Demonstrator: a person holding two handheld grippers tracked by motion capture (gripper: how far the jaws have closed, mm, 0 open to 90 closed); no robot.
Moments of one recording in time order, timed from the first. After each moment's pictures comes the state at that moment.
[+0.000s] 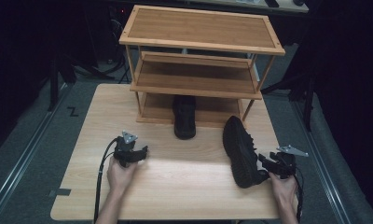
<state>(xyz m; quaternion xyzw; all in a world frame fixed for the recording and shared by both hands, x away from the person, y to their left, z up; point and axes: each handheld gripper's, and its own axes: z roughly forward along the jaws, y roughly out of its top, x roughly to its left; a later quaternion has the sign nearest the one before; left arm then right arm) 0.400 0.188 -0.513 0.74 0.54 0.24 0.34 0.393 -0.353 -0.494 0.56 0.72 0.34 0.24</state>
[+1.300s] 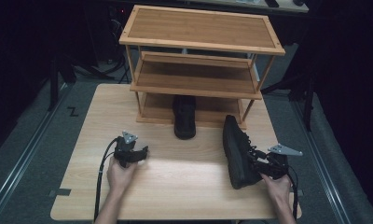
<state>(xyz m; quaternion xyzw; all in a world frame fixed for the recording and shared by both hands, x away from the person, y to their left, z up) 0.401 0.187 -0.513 0.74 0.54 0.24 0.34 0.382 -0.320 -0.471 0.47 0.76 0.40 0.19</state>
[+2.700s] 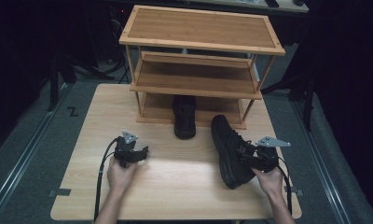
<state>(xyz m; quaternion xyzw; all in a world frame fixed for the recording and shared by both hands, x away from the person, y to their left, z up) 0.401 0.186 -0.513 0.74 0.54 0.24 0.33 0.390 -0.279 -0.443 0.42 0.79 0.40 0.19</state>
